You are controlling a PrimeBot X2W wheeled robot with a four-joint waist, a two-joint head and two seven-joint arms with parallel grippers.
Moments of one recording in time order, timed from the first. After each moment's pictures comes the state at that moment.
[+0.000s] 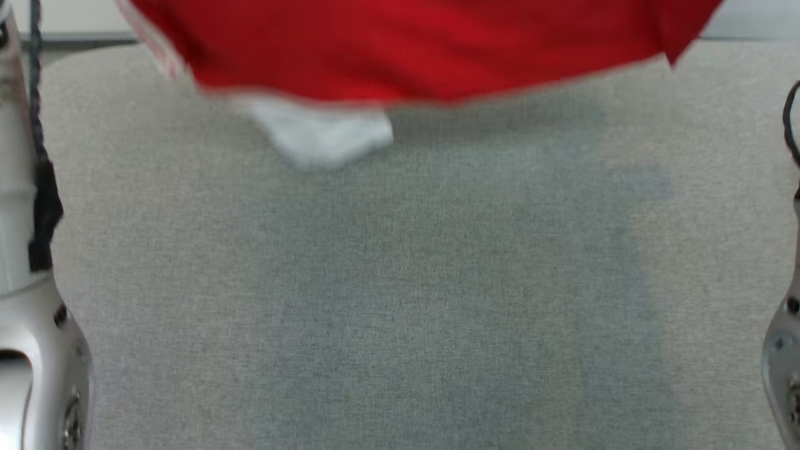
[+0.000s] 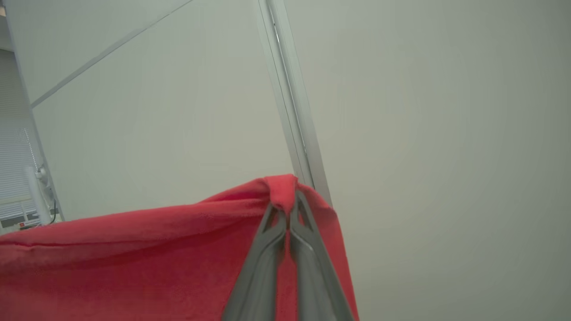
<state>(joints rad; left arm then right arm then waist) -1.17 0.19 -0.01 0.31 -0.68 -0.03 -0.05 -1.13 -0.14 -0.01 0.32 0.41 0.13 0.22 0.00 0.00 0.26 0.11</state>
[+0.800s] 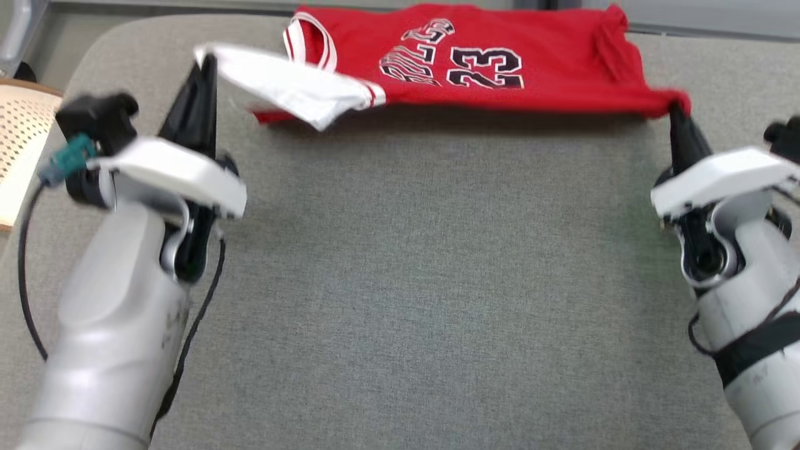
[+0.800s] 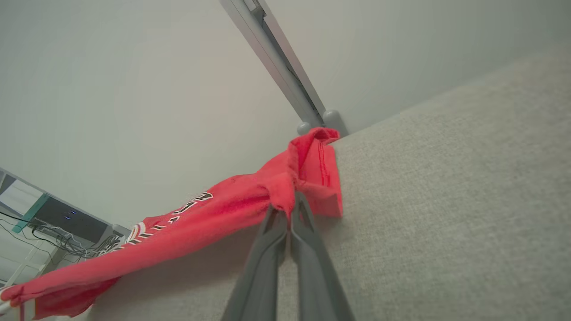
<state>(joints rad) -0.82 0.17 -0.30 0.74 -0.61 -0.13 -0.26 -0.81 -0.20 0.20 0.87 0.79 0.13 -0.09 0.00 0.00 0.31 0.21</state>
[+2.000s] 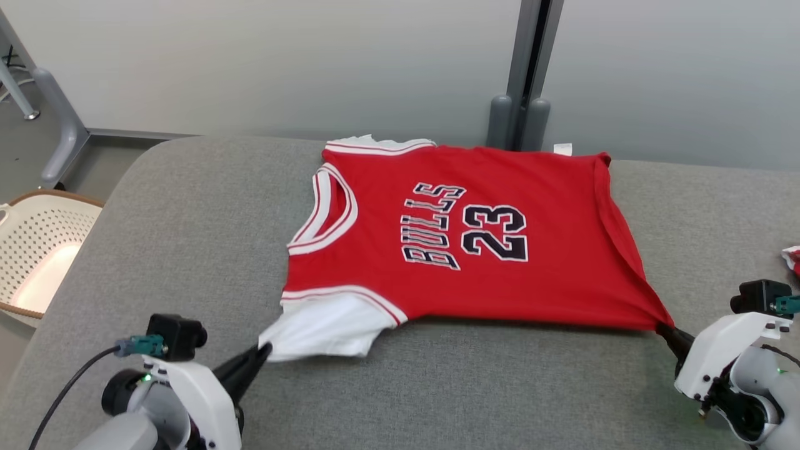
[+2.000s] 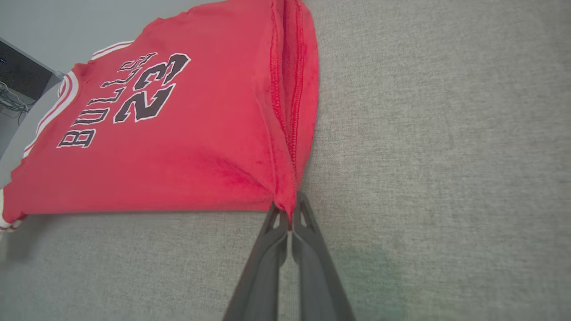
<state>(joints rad) -0.40 0.53 -0.86 0.45 -0.99 -0.13 -0.03 -0.45 -0.42 0.51 0.83 0.98 0.13 0.19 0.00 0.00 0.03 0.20</state>
